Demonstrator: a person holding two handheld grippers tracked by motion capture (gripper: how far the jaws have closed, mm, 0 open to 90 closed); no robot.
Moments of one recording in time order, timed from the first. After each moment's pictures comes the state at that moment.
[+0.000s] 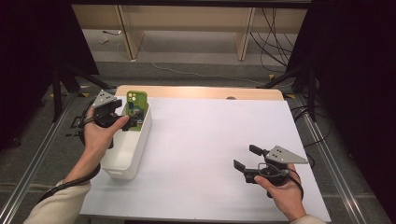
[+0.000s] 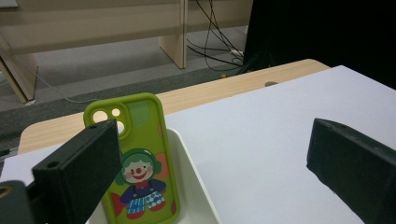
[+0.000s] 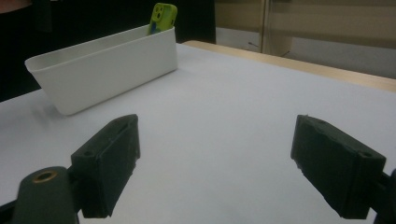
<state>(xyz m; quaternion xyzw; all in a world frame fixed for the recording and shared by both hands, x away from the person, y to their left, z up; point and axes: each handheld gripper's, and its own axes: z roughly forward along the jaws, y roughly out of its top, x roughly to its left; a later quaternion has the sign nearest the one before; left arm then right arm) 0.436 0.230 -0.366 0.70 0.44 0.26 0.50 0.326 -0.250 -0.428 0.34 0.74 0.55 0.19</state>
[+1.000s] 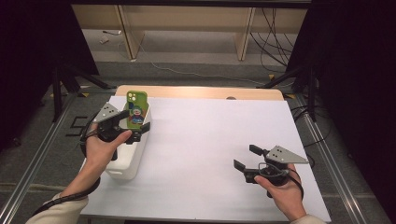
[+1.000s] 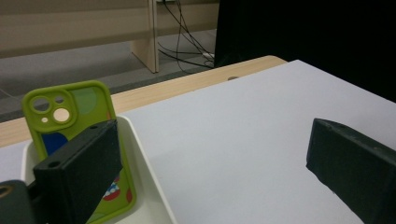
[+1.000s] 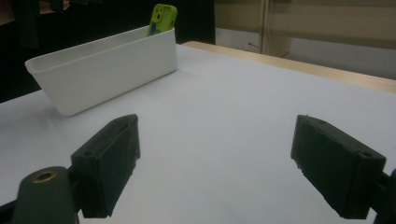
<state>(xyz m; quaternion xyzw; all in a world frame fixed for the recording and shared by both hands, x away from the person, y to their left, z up) 0.402 0.216 -0.378 0.71 0.40 0.22 0.53 0.326 -0.250 -0.428 0.35 0.74 0.55 0.19</state>
